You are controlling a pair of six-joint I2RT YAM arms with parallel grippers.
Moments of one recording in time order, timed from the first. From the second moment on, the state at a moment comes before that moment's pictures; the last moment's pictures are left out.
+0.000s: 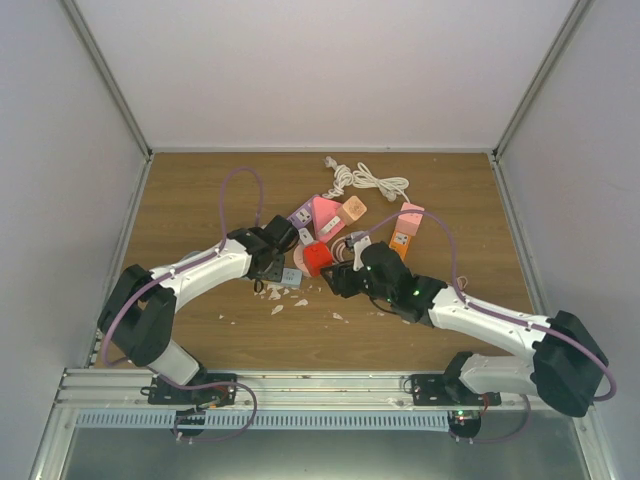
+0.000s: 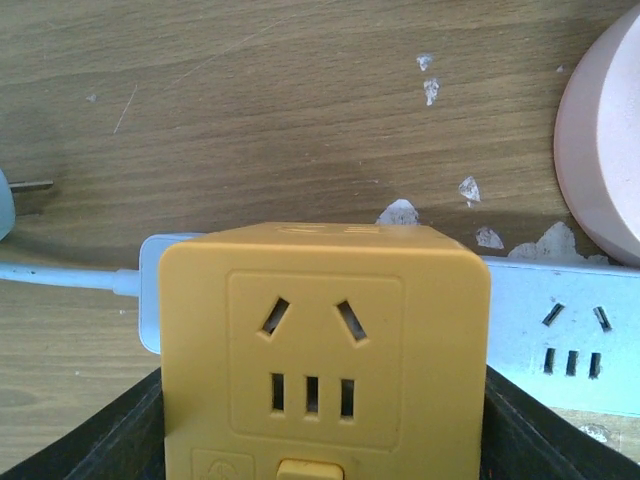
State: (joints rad) left arm -0.62 1.55 1.02 -0.79 -0.34 -0.51; right arm 0.86 1.20 0.67 -0.01 -0.02 0.53
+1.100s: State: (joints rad) left arm -0.58 1.02 0.99 -0.72 -0.37 -0.35; right arm 0.64 1.01 0.81 -0.54 0.44 0.66
